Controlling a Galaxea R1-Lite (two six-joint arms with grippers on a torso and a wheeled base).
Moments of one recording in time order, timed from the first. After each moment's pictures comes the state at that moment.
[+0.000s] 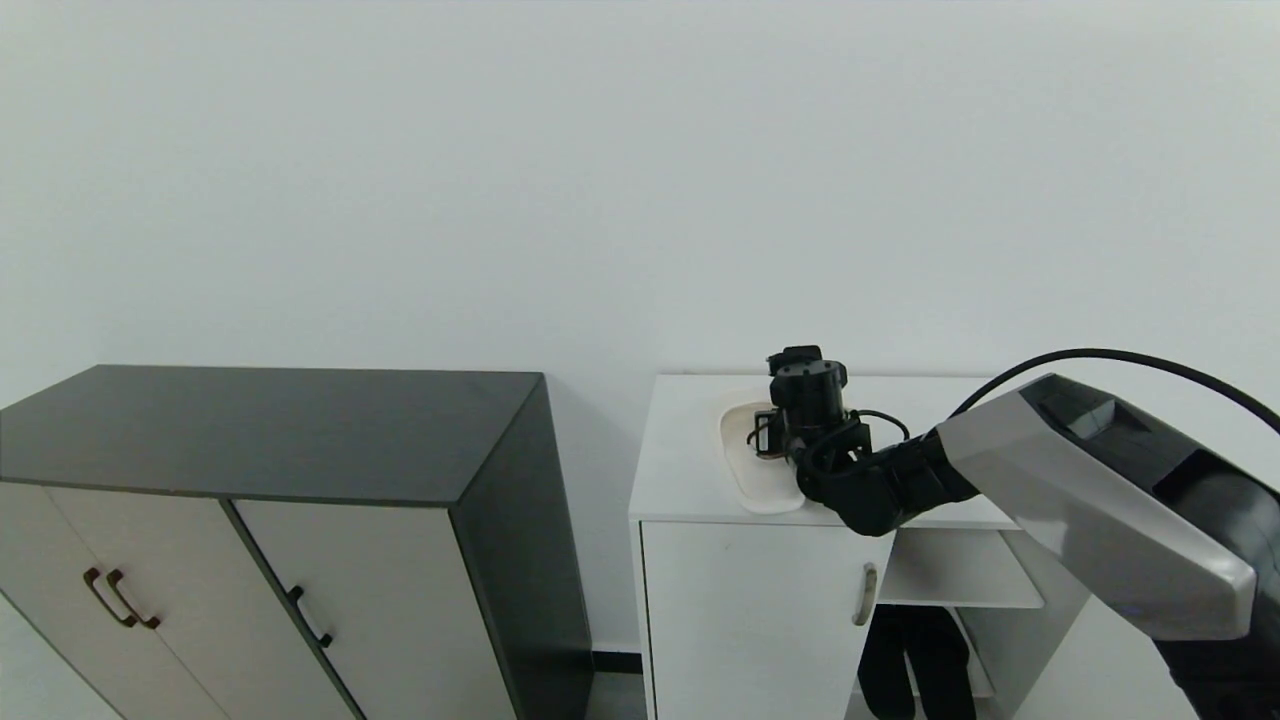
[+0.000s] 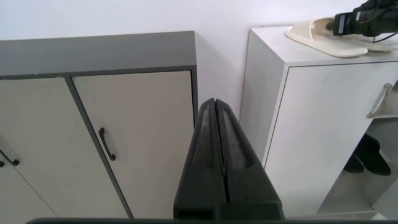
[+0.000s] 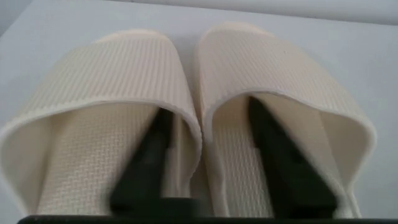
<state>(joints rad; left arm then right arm) 0.00 0.00 0.00 0.00 -0.05 0.03 0.54 2.44 -1.57 -0.59 -0.55 0.12</state>
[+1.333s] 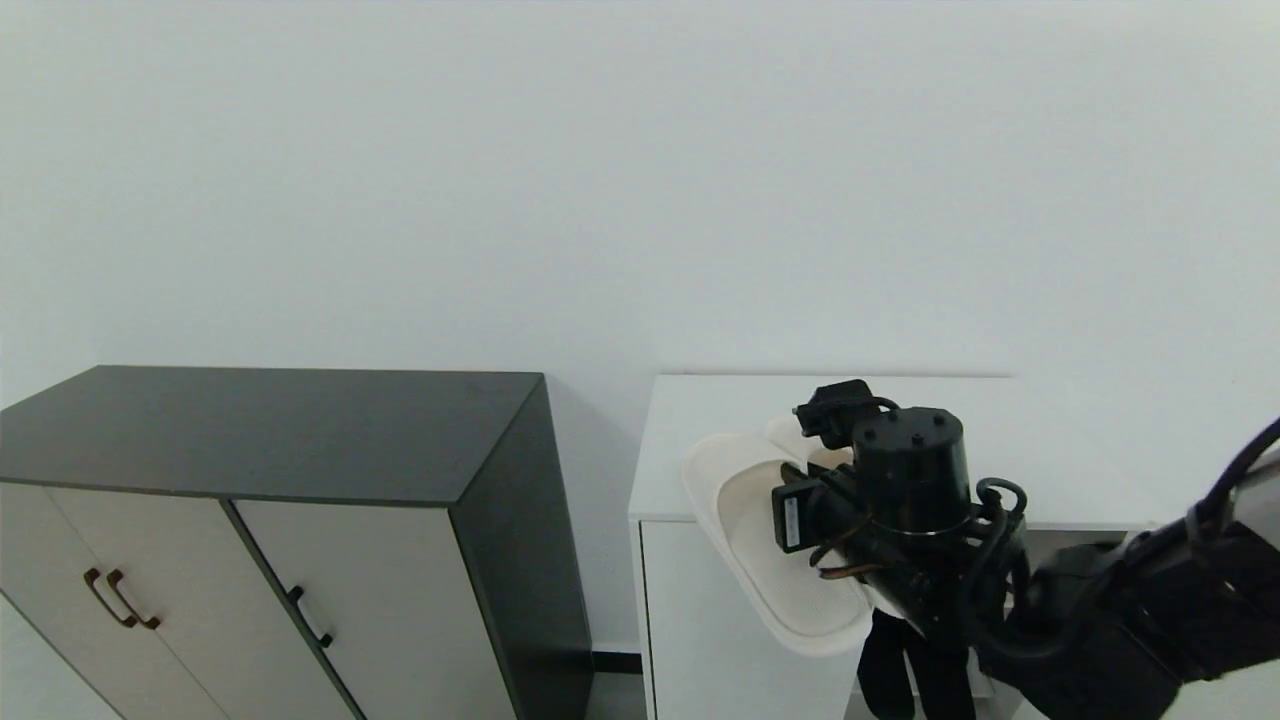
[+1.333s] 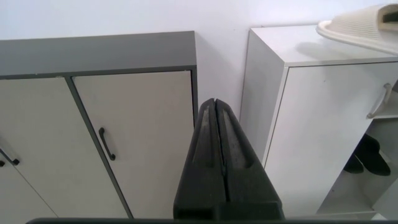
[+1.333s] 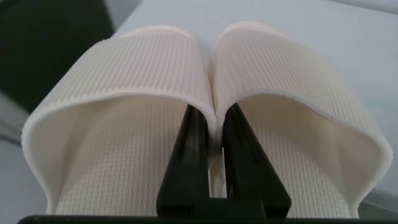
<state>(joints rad) 0.00 0.00 0.00 0.00 -0.05 0.03 0.78 1.91 -0.81 -0.81 -0.47 0.13</state>
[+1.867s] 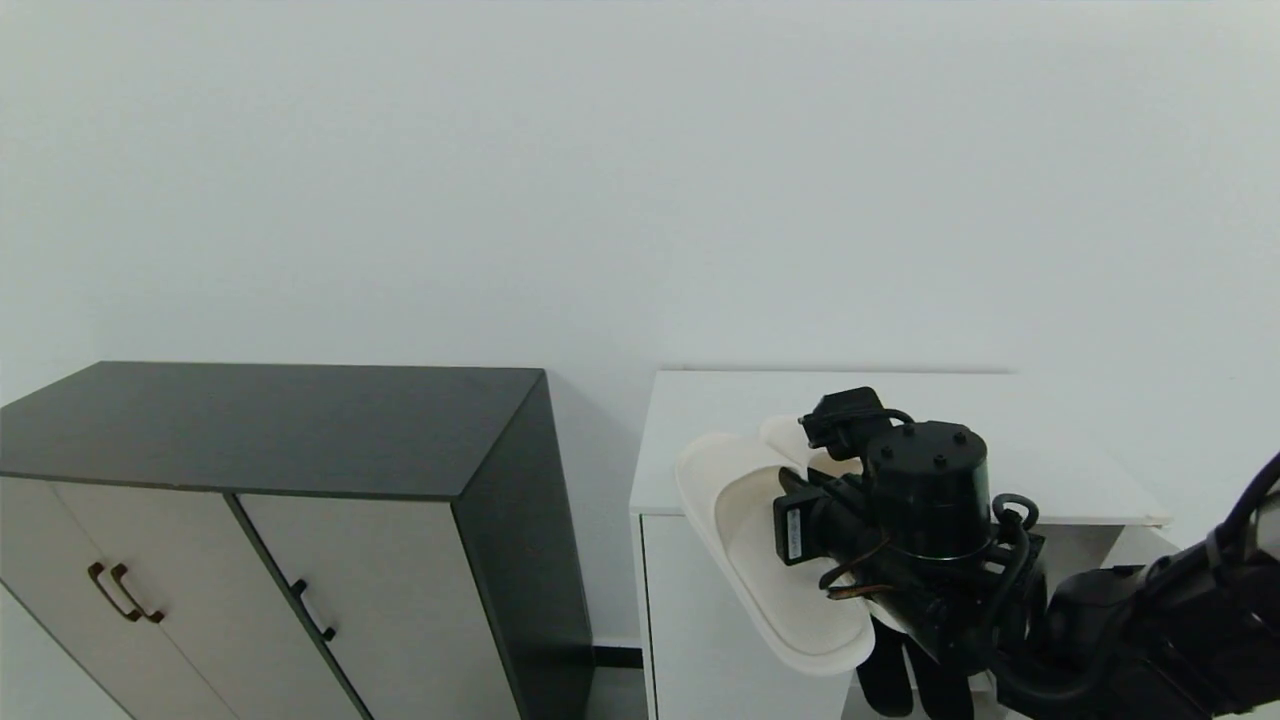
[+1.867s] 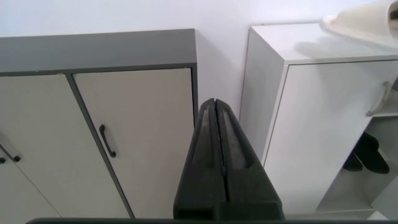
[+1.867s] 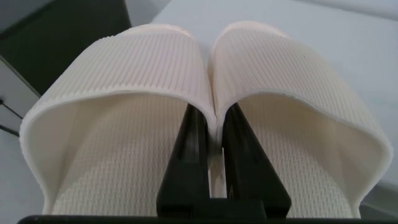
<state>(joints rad) 0.00 0.00 0.00 0.00 -0.05 0.03 0.80 1.89 -0.75 -0.89 -0.48 0.13</state>
